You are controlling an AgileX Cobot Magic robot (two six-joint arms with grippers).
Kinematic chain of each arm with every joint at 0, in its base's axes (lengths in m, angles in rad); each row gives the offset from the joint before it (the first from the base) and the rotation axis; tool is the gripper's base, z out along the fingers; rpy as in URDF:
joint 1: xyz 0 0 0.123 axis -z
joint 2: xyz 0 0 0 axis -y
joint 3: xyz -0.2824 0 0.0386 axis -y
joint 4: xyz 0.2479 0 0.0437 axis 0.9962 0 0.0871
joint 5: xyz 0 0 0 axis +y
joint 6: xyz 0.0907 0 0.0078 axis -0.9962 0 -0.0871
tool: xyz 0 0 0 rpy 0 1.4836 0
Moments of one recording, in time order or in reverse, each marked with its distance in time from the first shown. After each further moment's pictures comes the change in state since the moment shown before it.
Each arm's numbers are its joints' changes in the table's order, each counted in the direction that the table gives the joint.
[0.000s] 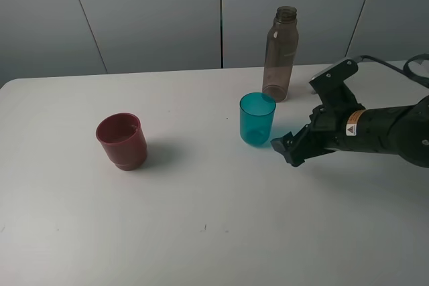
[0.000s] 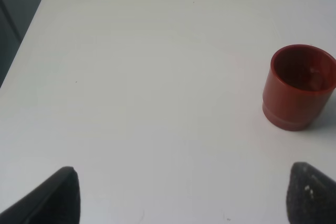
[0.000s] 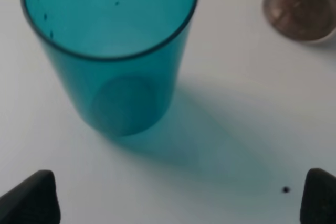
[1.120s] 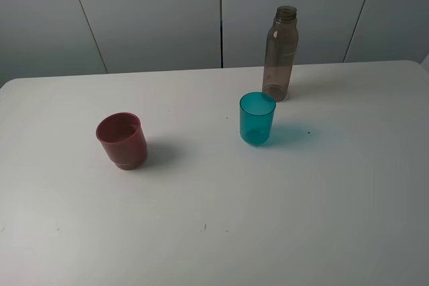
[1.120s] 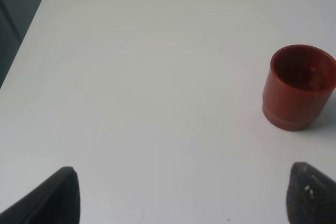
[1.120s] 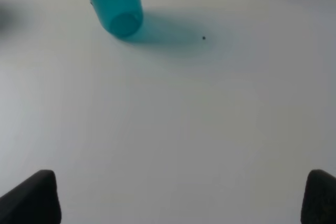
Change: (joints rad) left arm 0.000 0.000 0.000 0.000 0.000 0.000; right arm 0.000 1.410 0.141 0.271 1.517 -0.006
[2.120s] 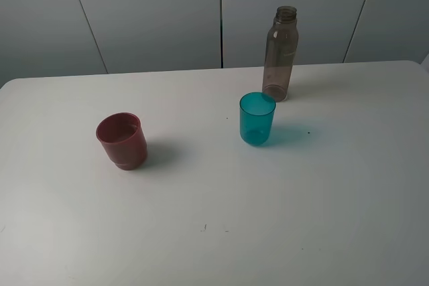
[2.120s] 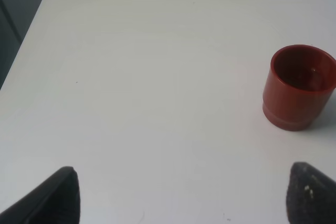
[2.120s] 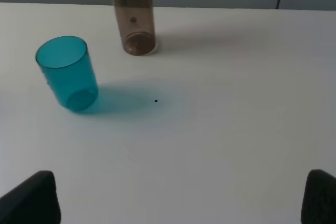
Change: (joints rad) left arm 0.000 0.000 0.000 0.000 0.000 -0.002; right arm 0.216 0.239 -0.086 0.007 -0.062 0.027
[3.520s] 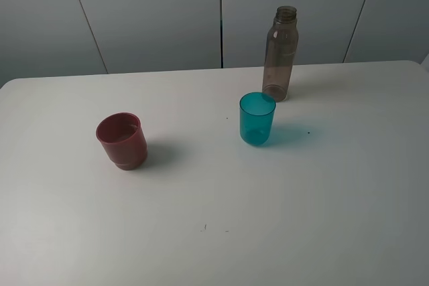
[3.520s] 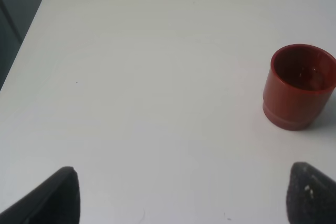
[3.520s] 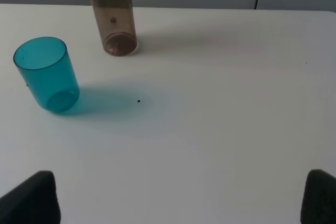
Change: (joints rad) left arm 0.000 0.000 0.000 0.000 0.000 -0.004; right arm 0.061 0.000 0.000 0.016 0.000 0.050
